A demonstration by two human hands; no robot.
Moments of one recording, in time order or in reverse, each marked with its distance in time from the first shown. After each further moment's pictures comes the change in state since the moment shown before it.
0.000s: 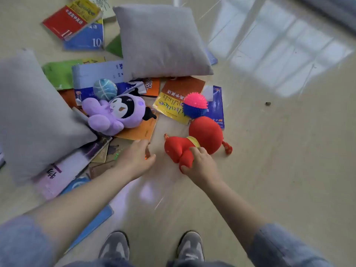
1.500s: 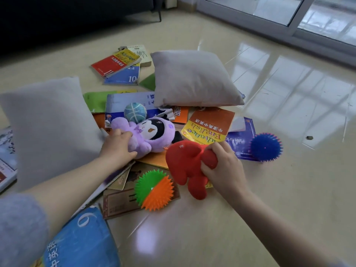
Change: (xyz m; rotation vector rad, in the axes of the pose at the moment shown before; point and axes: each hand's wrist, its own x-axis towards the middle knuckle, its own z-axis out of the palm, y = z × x) left_hand 0.079 -0.141 -0.017 0.225 0.350 -0.126; right_hand 0.060 -0.035 0.043 0.163 0.546 -0.355
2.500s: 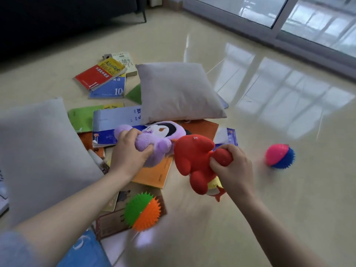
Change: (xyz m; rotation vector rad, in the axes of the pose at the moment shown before) left_hand 0.005 0.096 -0.080 -0.499 0.262 0.036; right_hand 0.054 -0.011 -0.092 0.187 0.153 0.312
